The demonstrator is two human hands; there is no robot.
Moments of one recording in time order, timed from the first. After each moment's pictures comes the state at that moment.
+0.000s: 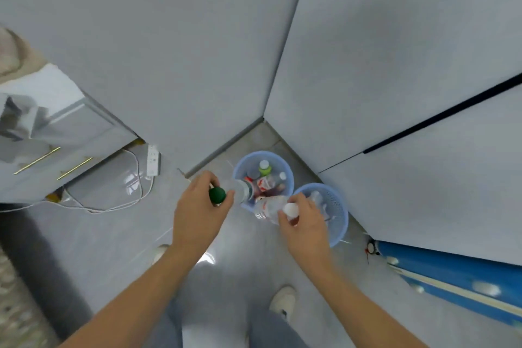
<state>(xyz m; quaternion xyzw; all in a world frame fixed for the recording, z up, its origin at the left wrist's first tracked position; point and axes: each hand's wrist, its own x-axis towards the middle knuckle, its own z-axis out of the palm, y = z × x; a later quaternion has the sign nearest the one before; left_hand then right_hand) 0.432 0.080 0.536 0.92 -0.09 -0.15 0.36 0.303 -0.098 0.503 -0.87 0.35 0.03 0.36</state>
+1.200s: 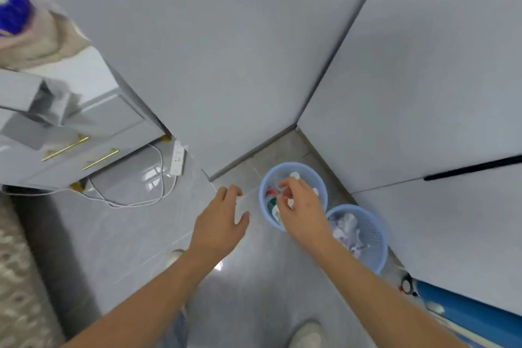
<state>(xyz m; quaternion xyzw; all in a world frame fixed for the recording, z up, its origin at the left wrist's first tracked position) 0.463 0.118 0.432 0.93 -0.14 -0.22 0.26 0.419 -0.071 0.449 -0.90 0.22 0.08 0.36</state>
